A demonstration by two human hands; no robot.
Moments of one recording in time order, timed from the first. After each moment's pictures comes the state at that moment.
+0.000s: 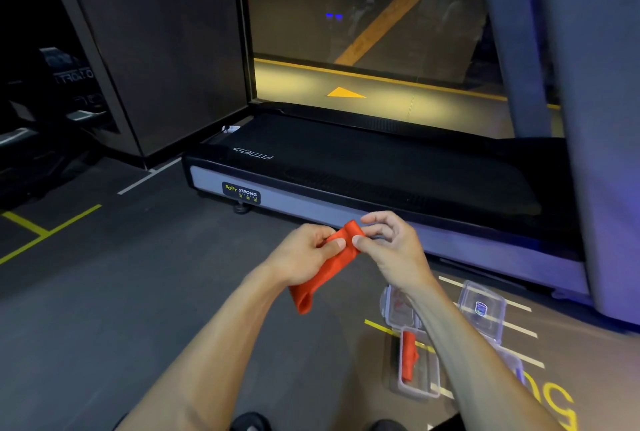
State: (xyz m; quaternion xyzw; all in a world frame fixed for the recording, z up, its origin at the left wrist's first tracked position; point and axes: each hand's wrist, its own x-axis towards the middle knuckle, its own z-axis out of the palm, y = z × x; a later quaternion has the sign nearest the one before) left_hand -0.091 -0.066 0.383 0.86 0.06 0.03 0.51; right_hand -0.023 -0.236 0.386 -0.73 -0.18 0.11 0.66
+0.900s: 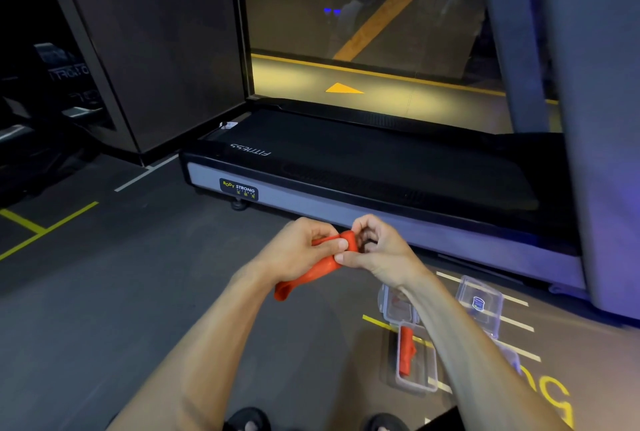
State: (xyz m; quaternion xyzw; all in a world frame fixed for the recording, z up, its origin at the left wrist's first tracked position) left_hand -0.098 -0.061 0.392 0.90 -0.01 0.06 0.44; right_hand -0.026 -0.238 0.391 -0.74 -0.23 0.22 0.59
